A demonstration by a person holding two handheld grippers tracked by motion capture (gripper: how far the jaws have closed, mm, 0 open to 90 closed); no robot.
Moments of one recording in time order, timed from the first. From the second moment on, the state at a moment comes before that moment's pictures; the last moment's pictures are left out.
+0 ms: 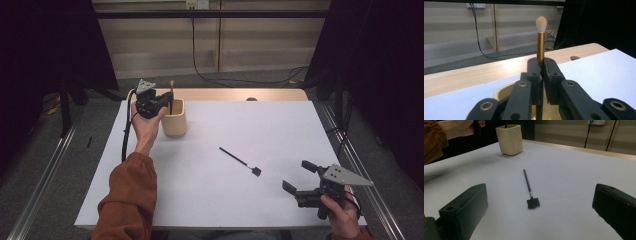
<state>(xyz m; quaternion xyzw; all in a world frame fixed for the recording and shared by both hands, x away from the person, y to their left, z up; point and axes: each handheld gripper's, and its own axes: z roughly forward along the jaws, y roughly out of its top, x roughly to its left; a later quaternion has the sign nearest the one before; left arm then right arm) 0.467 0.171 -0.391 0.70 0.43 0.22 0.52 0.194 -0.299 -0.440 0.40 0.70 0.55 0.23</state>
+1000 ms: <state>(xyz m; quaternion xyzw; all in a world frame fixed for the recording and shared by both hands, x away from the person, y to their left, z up) 0.457 0.177 -0.379 0.70 0.43 0.22 0.53 0.194 -0.298 -0.439 0.40 0.70 0.55 0.22</state>
